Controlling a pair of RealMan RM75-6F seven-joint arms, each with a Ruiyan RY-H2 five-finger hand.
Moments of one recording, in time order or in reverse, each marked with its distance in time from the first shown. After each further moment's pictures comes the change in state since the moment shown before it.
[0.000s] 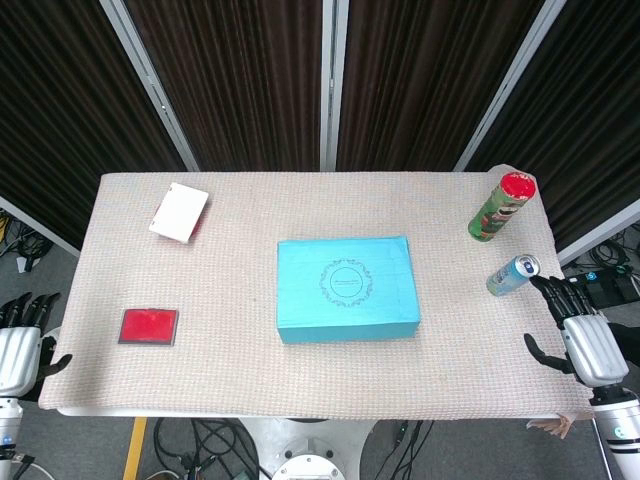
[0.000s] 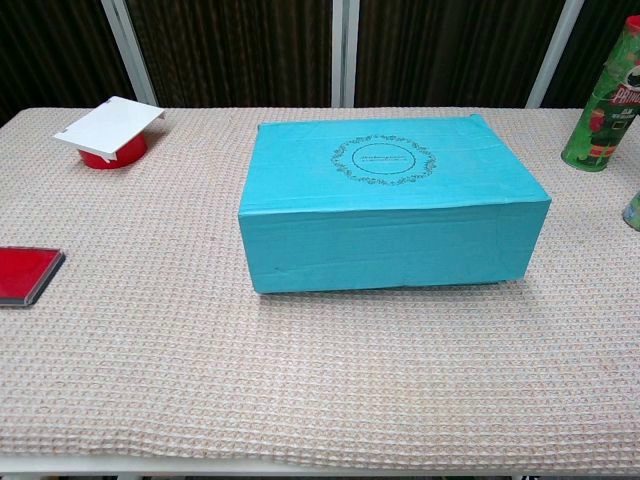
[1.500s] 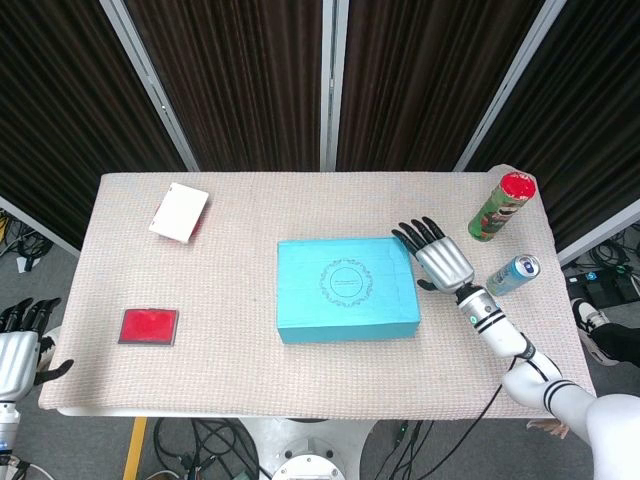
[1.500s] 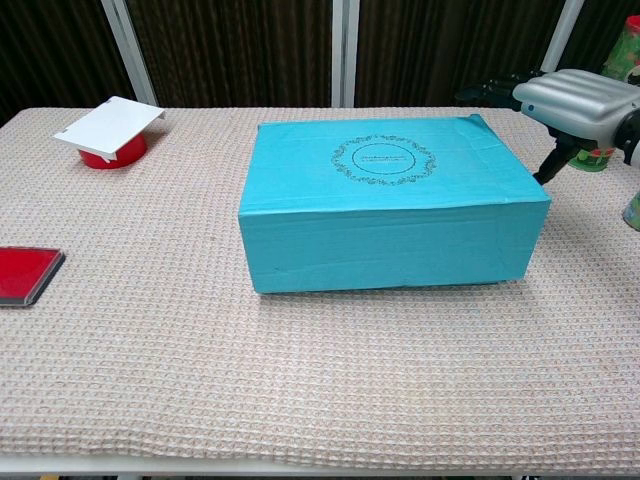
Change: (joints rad) left arm 0.009 0.031 0.014 -0.037 -0.004 -0.013 -0.055; right arm 0.540 -0.593 0.074 0.750 -0.046 -0.373 -0.136
